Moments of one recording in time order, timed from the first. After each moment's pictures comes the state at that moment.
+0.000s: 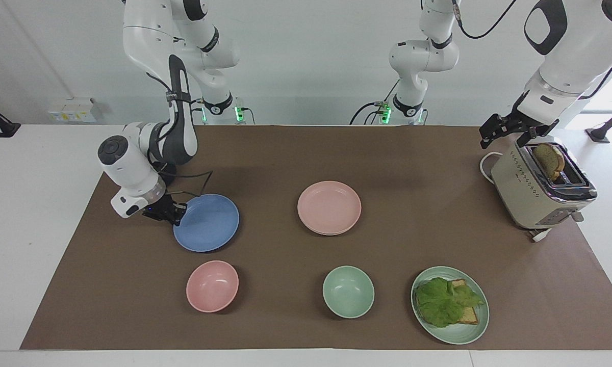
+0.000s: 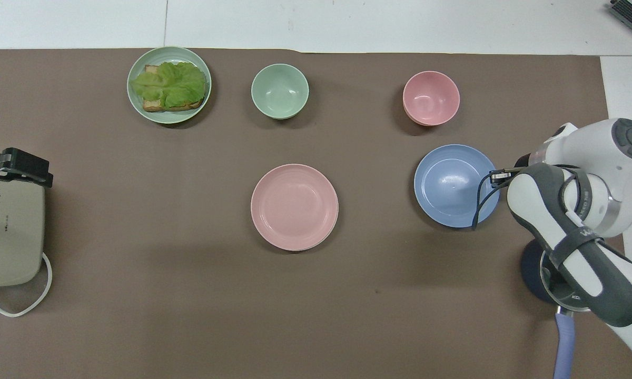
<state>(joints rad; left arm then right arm) -0.06 0.04 0.05 -1.55 0.00 1.50 0.00 0.02 0.29 -0.11 -1.97 0.13 2.22 -0.21</state>
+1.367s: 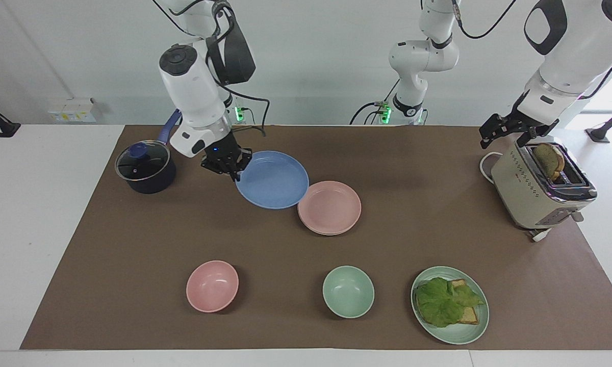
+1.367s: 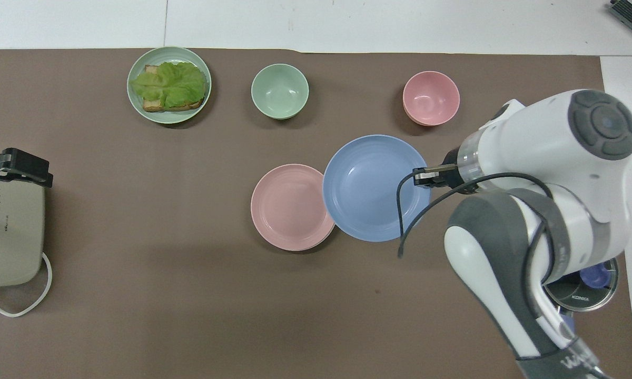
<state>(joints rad) -0.06 0.04 0.05 -1.55 0.00 1.50 0.00 0.40 0.07 -0.10 -1.82 0.13 1.96 0.21</state>
